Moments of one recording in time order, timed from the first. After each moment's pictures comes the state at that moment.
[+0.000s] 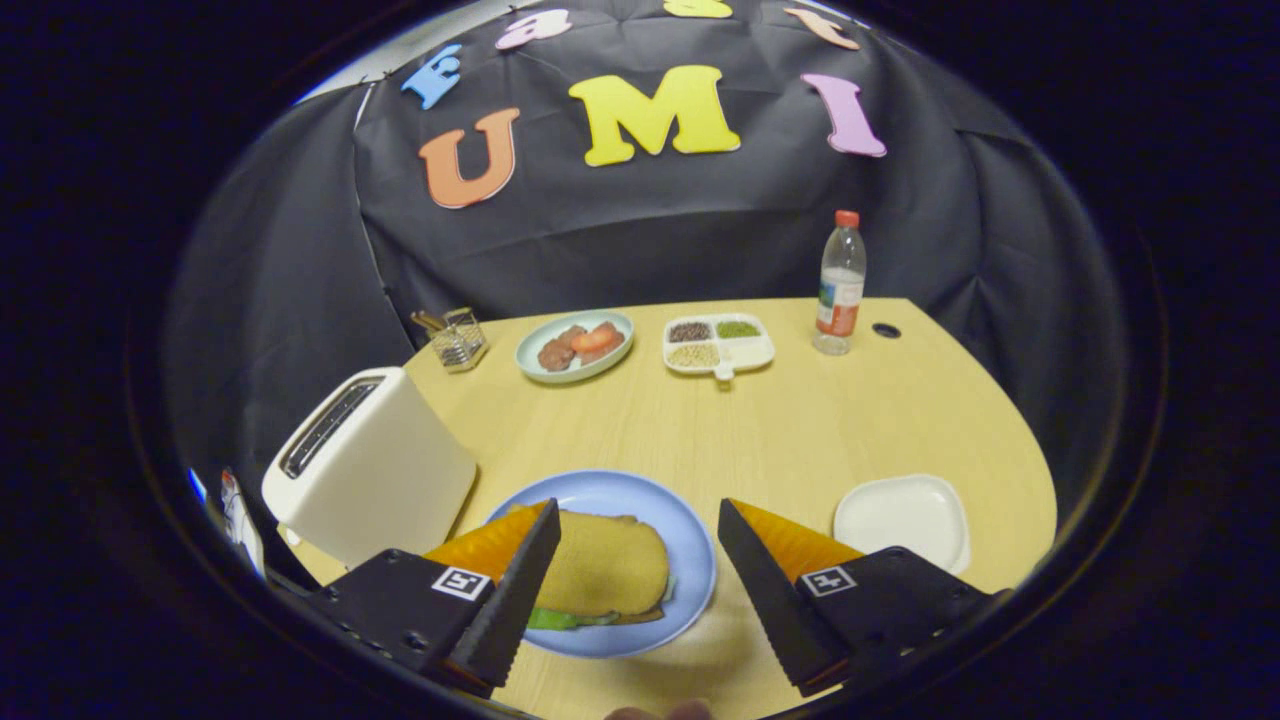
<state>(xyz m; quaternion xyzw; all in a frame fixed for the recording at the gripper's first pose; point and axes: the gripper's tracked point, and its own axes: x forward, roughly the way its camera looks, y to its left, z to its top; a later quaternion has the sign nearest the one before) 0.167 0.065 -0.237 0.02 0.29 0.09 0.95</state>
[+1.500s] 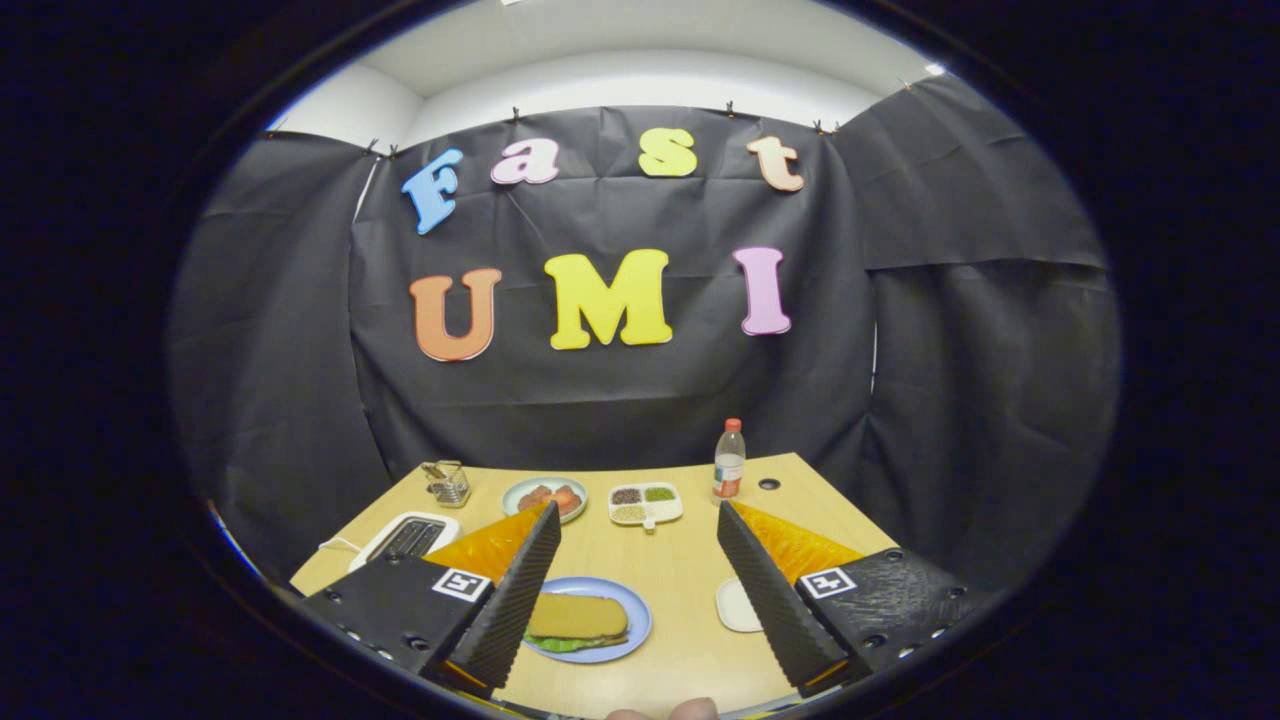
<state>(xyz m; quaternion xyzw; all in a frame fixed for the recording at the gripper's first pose) 0.044 0.036 -0.039 0.03 0.09 0.00 1.00</state>
